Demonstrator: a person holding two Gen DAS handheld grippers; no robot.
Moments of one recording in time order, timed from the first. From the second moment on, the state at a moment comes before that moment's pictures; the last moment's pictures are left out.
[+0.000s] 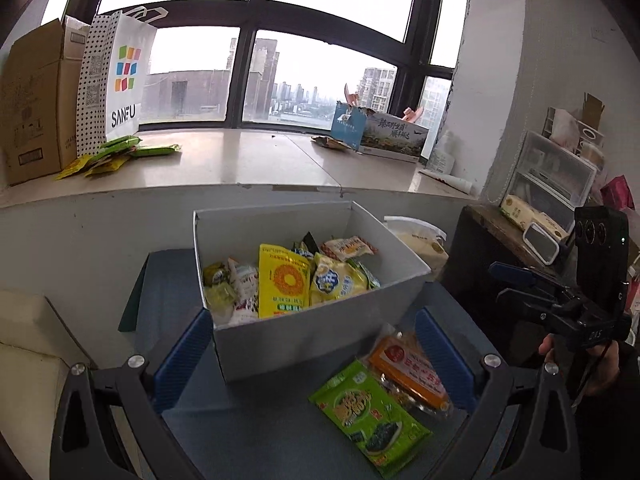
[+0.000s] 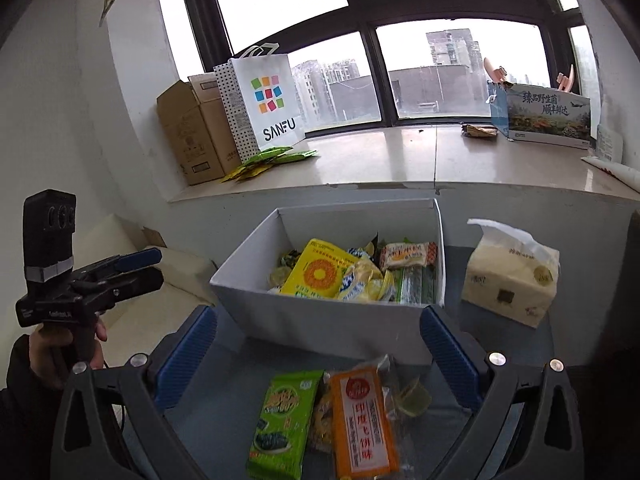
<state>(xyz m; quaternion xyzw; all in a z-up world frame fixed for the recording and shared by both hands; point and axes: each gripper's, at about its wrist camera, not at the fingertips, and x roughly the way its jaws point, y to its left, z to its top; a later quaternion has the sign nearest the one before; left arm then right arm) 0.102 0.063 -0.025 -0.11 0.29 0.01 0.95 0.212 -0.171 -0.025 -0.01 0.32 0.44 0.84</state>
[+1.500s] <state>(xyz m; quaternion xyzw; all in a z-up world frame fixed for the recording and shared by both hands) 0.080 0.023 -0.112 -0.16 0.42 0.01 0.90 0.168 -0.215 -0.140 -0.11 0.44 0.37 0.81</state>
